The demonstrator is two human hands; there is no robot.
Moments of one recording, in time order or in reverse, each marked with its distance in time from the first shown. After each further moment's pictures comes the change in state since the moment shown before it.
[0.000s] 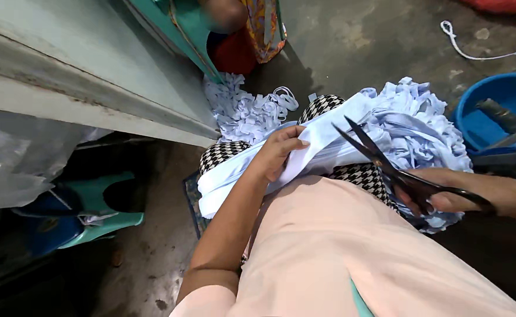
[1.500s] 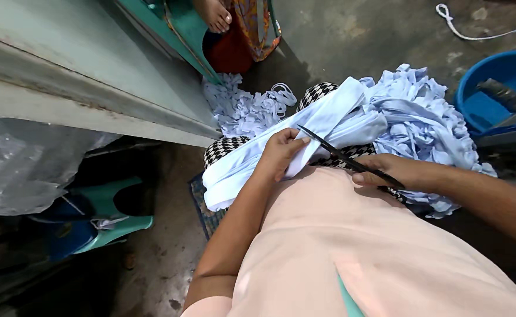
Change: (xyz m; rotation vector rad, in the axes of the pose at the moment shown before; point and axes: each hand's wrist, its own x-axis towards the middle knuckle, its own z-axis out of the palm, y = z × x) left_hand -0.011 -0.018 0.016 0.111 0.162 -0.035; right_hand 0.057 -0.024 0.045 -0.039 0.187 0.263
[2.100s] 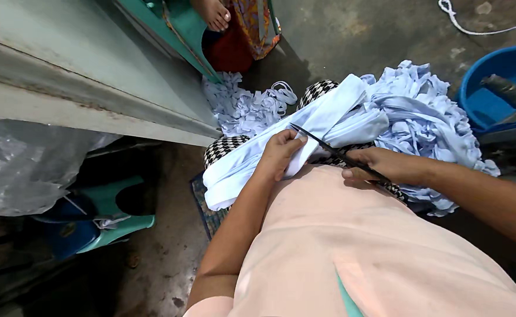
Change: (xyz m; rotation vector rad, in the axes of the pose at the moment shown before) left_hand 0.004 -0.010 -0.002 -0.014 0.019 -0.024; right_hand 0.017 -0.008 0.001 -0.117 0.030 0.000
